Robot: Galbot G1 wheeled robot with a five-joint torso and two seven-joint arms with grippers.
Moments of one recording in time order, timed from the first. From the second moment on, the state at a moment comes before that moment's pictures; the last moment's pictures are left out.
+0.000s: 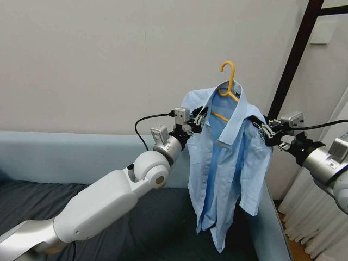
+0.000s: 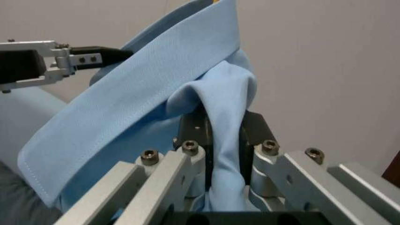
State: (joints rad) left arm 0.19 -1.01 0.40 -1.84 -1.04 0.01 -0.38; right arm -0.91 0.23 0.41 2.21 1.09 -0.10 0.19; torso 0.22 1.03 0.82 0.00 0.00
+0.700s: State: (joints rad) left arm 0.65 -0.76 0.03 -2.07 -0.90 0.00 -0.30; right arm -0.93 0.24 0.49 2.33 1.20 -0.21 0.41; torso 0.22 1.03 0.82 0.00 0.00
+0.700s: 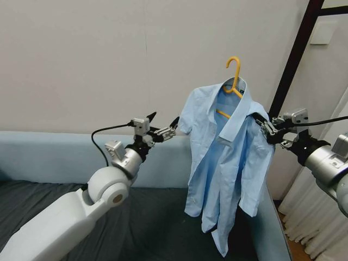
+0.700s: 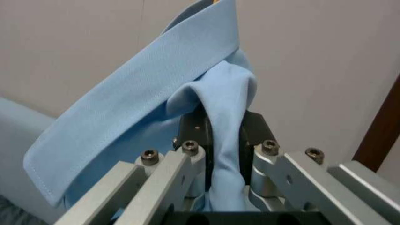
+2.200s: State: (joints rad) left arm 1.64 -1.04 -0.42 -2.22 -0.44 -0.22 -0.29; right arm -0.96 0.29 0.85 2.49 1.42 -0.54 0.88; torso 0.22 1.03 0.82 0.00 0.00
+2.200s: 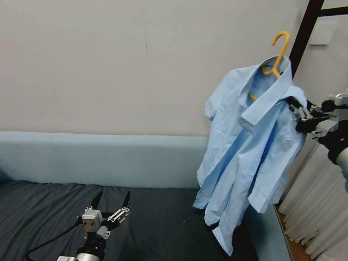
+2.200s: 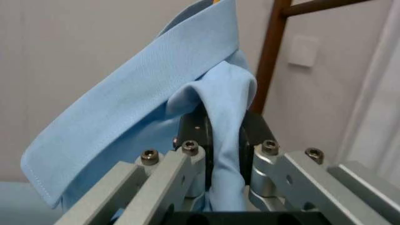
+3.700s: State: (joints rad) left arm 1.64 -1.04 -0.41 -2.22 -0.44 -0.21 -0.29; right arm -0.90 0.00 0.72 1.99 0.92 -0.50 0.51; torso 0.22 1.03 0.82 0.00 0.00
